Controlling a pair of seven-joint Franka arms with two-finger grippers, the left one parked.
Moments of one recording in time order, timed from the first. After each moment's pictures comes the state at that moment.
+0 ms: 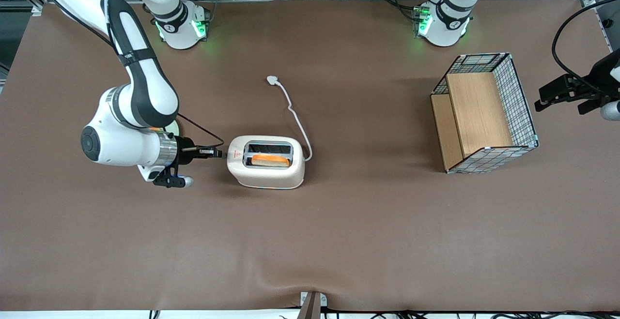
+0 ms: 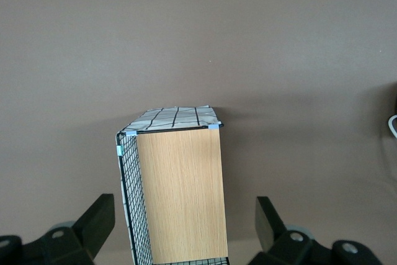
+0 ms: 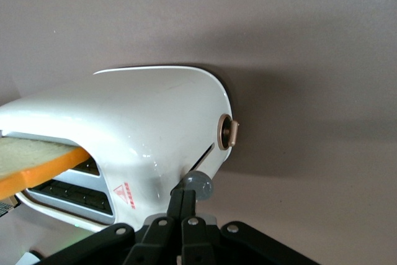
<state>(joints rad) 0.25 0.41 -0.03 -1.80 0.58 2.02 0.02</state>
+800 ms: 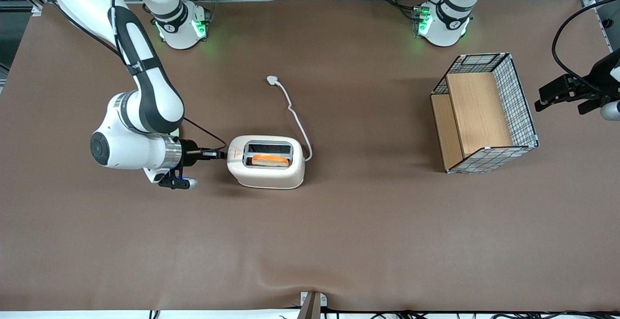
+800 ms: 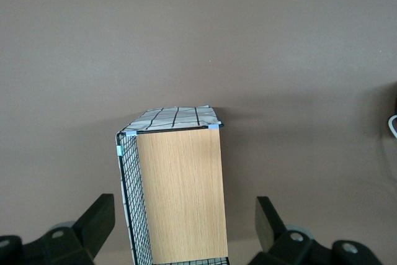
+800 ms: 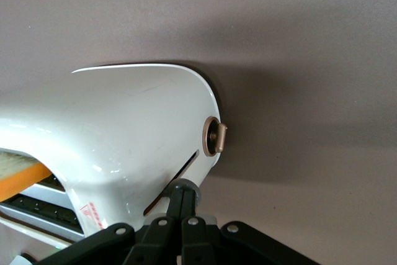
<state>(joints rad) 0.25 0.45 -0.03 -1.81 0.59 2.03 0.00</state>
